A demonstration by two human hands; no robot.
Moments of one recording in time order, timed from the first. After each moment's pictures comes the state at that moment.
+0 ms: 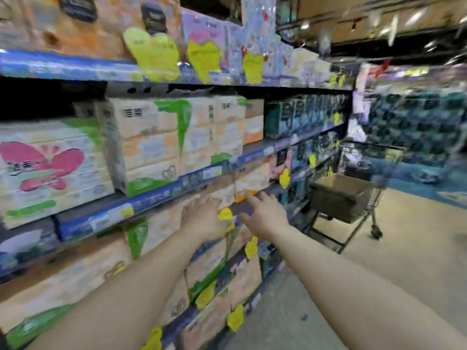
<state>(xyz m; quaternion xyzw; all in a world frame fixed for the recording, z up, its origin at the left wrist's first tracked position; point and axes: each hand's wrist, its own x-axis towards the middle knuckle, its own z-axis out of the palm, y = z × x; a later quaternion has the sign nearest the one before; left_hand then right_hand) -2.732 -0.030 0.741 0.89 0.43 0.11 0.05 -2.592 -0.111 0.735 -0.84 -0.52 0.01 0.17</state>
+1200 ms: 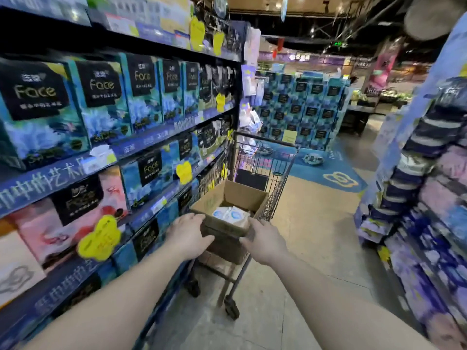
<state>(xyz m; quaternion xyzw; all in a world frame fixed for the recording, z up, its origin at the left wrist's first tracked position) -1.887 0.121 0.651 0.95 0.28 0.02 0.17 -1.780 -0.044 0.643 -0.95 -0.28 0.07 0.15</state>
